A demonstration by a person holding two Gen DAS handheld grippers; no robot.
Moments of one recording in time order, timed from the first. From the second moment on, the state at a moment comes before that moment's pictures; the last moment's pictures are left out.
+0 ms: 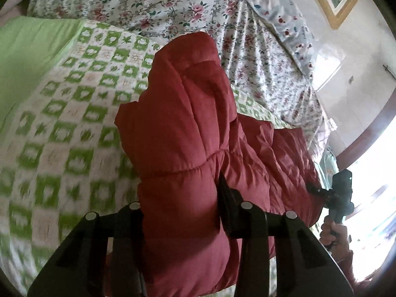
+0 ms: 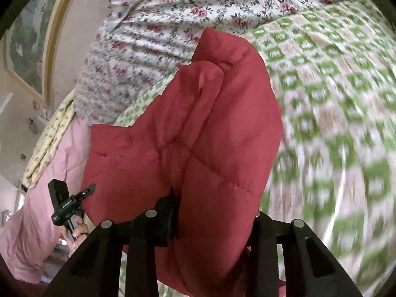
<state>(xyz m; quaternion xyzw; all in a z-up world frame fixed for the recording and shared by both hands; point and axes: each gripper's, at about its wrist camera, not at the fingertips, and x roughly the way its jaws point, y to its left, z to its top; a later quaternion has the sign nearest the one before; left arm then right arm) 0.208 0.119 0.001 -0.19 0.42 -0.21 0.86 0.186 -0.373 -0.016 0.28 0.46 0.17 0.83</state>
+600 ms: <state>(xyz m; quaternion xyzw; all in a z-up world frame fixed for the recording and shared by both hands) 0.141 0.126 -0.028 -0.16 0.45 -0.15 0.87 0.115 -0.363 -0.028 0.29 0.46 0.16 0.83</state>
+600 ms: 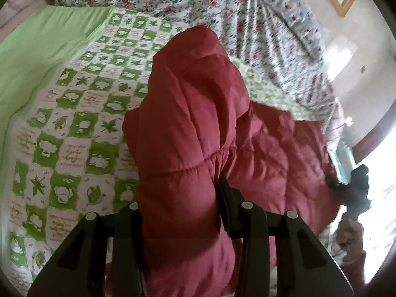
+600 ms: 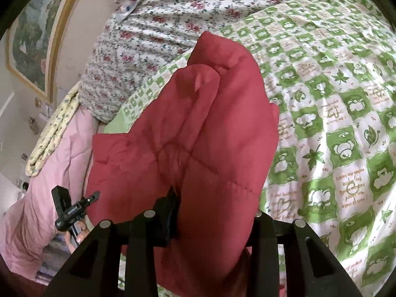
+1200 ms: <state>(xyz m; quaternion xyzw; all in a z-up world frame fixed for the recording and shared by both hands) 0.149 0.118 -0.043 -0.10 0.45 -0.08 0.88 0.118 -0.373 -0.063 0.30 0.46 0.10 0.83</state>
